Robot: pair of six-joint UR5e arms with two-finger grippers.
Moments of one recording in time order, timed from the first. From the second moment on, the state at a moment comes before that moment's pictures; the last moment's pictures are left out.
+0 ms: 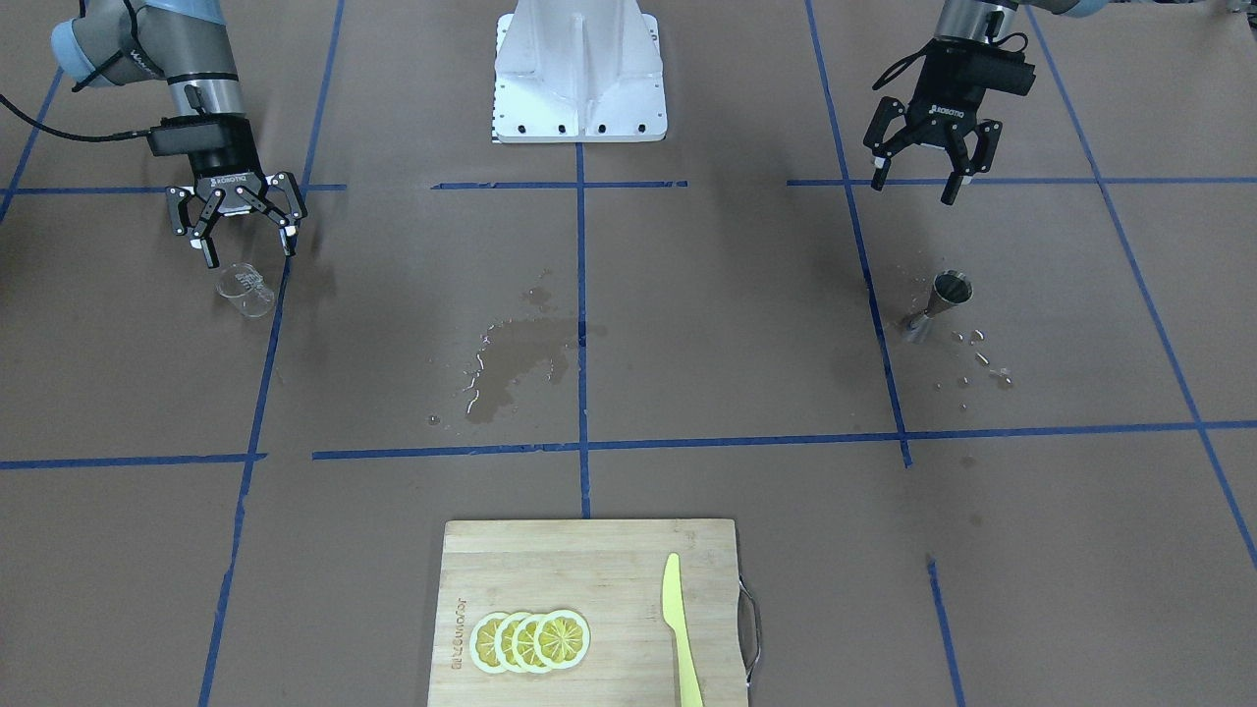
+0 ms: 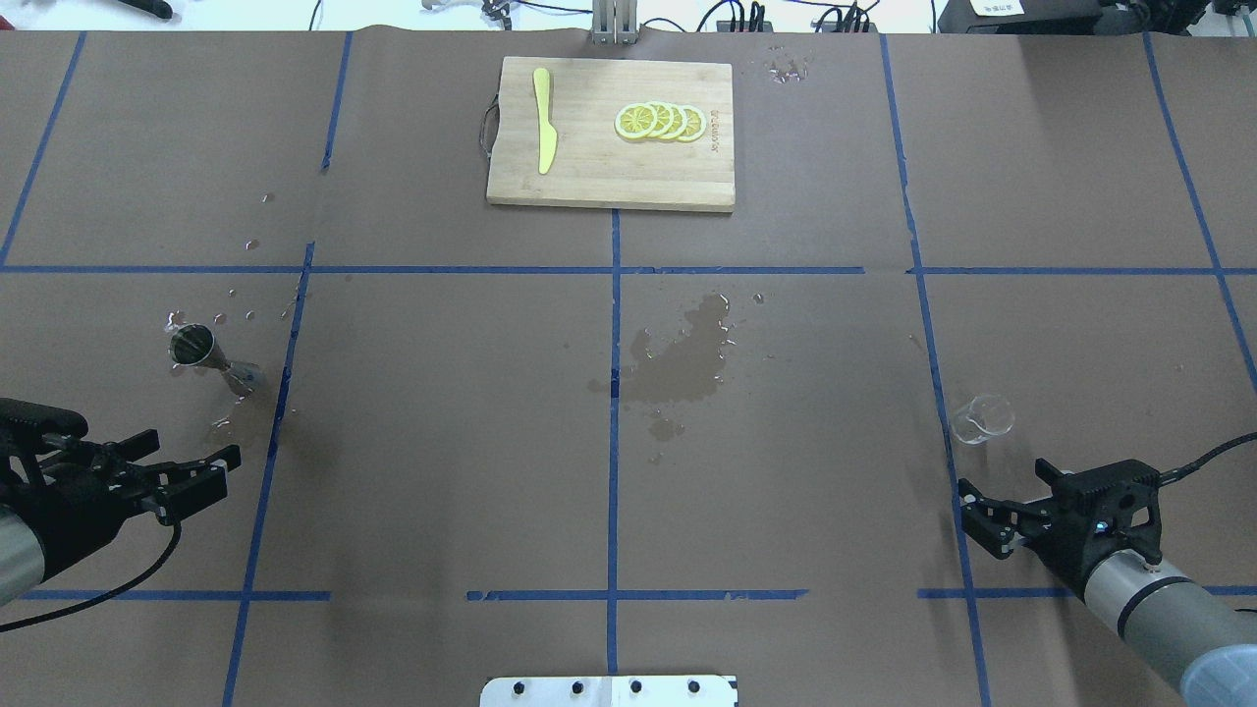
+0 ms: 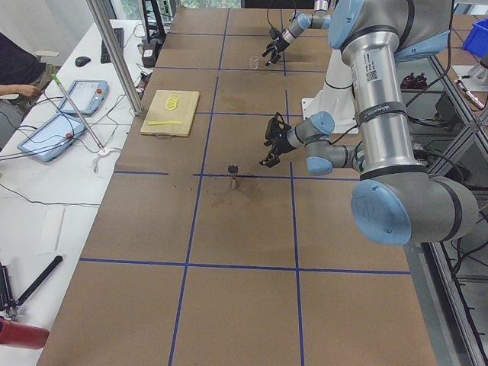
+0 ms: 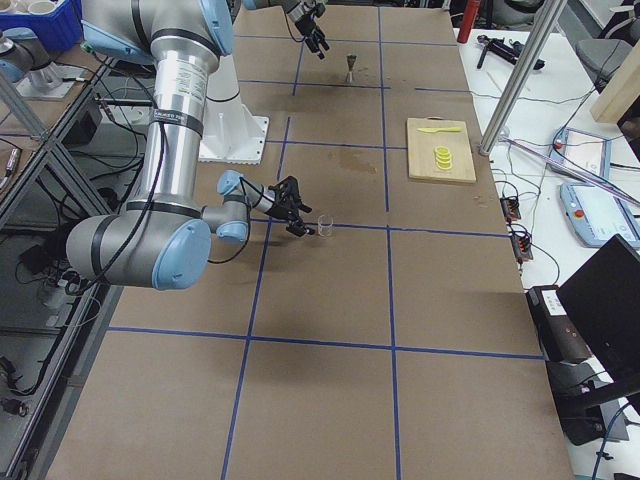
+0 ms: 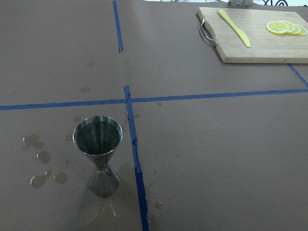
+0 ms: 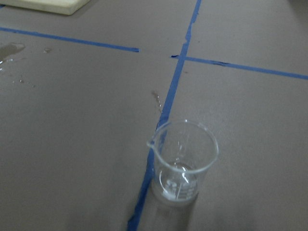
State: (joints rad) left arm -0.21 -1.16 -2.19 -2.51 -1.12 -1.20; right arm 0.04 -1.97 1.94 -0.59 0.90 1.24
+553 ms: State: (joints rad) left arm -0.31 -1.12 -2.26 -2.49 -1.25 -1.11; right arm 0.05 -2.15 2.18 -0.65 1.19 1.24
